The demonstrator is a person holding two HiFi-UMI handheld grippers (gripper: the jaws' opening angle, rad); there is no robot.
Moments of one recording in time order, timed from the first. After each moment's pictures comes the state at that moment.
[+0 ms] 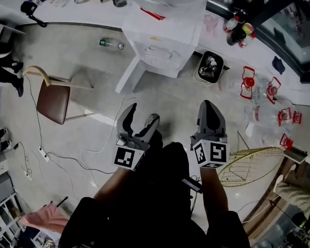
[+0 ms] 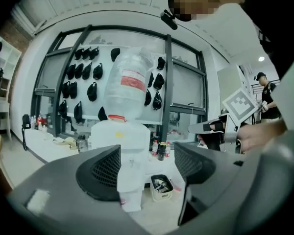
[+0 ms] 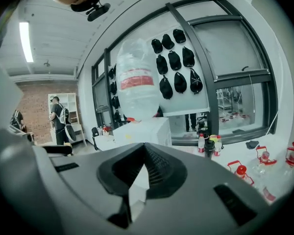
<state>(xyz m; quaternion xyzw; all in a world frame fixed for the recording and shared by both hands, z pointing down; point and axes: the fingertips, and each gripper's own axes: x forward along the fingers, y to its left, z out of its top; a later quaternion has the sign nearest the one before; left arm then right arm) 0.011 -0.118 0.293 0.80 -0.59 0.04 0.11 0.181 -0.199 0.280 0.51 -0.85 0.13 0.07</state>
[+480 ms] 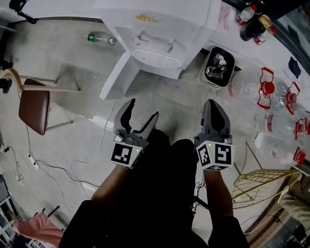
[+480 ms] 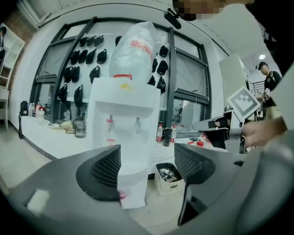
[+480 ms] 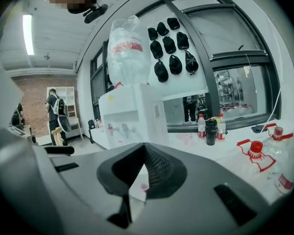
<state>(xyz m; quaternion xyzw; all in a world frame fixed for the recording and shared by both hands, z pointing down) 0.008 -0.182 0.512 0.80 -0.59 0.03 0.11 0.190 -0.256 0.494 0.50 -0.85 0.13 0.07</state>
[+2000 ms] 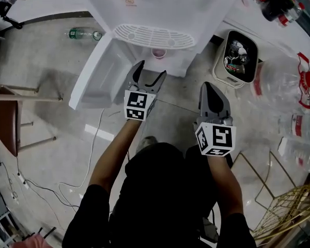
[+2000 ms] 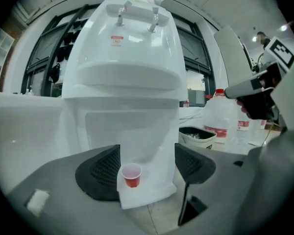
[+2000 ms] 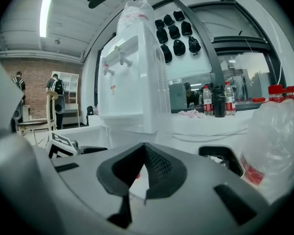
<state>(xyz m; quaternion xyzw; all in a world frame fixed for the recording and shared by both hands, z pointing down) -0.021 -0.335 0.873 0.80 -0.58 0.11 0.08 0.145 -0.297 0.777 0.50 -0.86 0.08 0.08</state>
